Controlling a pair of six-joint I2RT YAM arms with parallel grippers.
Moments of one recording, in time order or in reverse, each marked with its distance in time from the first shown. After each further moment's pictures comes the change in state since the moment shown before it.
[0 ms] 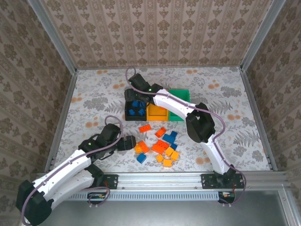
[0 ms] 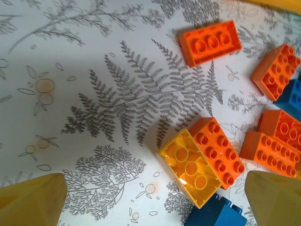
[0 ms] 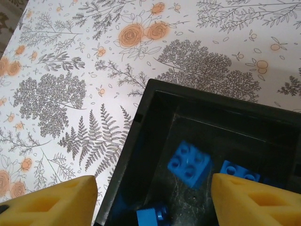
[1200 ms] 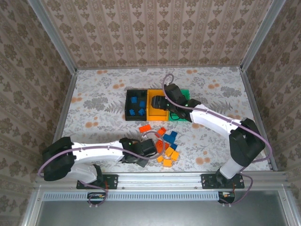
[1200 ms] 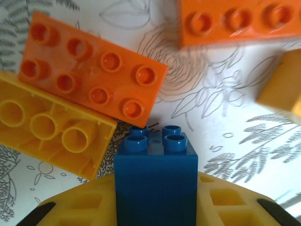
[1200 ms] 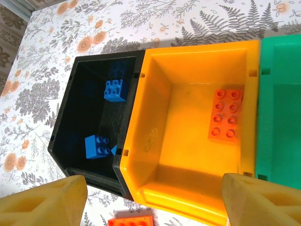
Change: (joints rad) left arm -0.555 0.553 0.246 -0.070 -0.187 0.059; right arm -0.115 -0.692 -0.899 0.298 0.003 0.109
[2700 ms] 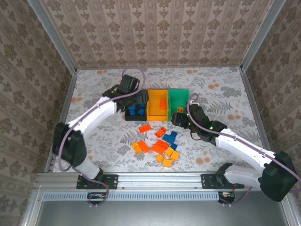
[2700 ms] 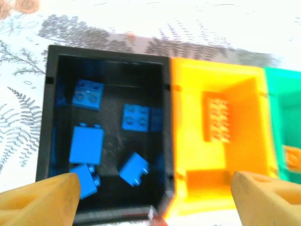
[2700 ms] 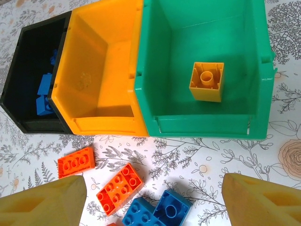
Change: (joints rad) left arm 0.677 0.208 0.571 0.119 0.086 0.097; right arm -0.016 -0.473 -0.428 -0.085 0.071 0.057
